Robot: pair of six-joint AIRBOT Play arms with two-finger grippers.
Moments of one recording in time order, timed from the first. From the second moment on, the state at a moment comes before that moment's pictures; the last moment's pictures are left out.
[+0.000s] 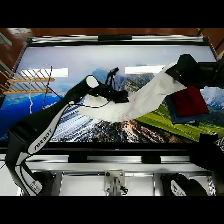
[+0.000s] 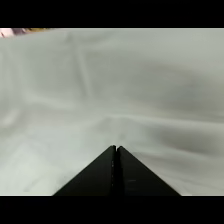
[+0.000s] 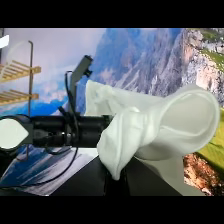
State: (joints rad) left arm -0.54 -1.89 1.73 0.71 -0.94 -1.39; right arm -0.01 -0.99 1.41 2.13 -1.21 -1.39
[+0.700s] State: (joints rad) left arm 0.00 -1.35 1.73 1.01 -1.07 -1.41; right arm 0.54 -1.44 1.41 2.21 -0.62 -1.34
